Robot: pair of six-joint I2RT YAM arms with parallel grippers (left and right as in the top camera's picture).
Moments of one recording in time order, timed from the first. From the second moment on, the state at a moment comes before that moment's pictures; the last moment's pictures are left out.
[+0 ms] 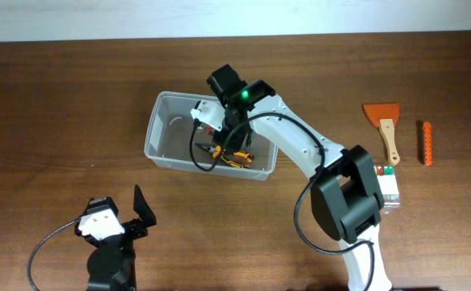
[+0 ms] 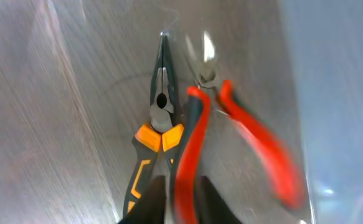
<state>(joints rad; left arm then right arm) -0.13 0.02 0.10 -0.29 -0.33 -0.22 0.59 2.22 1.89 -0.97 -0.18 -0.55</state>
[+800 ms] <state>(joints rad) -0.13 0.02 0.10 -0.29 -0.33 -0.22 0.29 2.11 2.46 -1.52 0.03 -0.22</state>
